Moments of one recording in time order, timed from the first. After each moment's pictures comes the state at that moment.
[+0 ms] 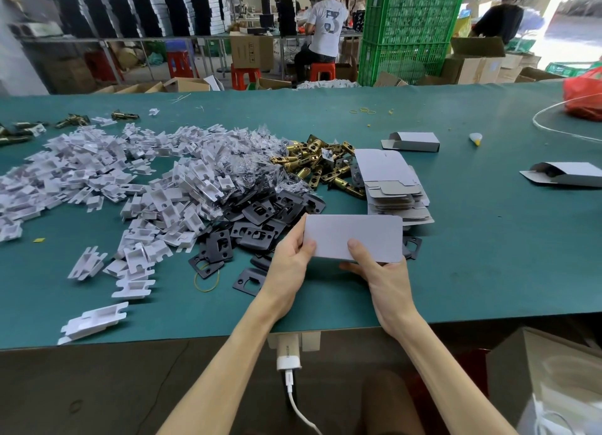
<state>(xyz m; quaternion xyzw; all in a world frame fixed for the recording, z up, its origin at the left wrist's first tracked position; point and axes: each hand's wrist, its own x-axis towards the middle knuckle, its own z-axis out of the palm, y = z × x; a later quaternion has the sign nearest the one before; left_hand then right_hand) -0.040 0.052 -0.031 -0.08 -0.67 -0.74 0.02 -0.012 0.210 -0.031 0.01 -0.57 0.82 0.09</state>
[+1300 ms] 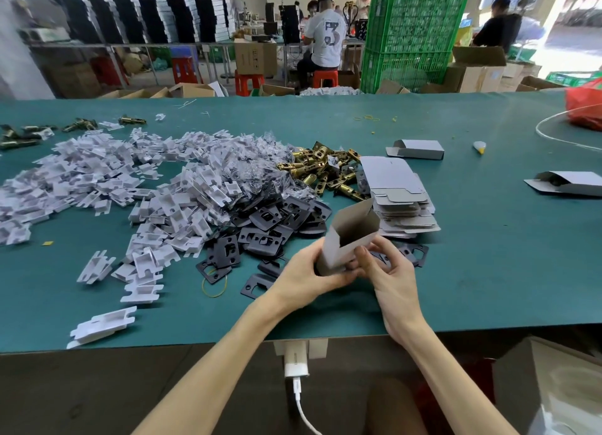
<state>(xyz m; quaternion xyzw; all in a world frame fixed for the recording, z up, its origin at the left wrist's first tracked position) -0.048 0.042 -0.034 -0.22 -0.75 -0.63 -0.05 -0.019 0.211 -0.036 0.04 -0.62 0.77 0.11</state>
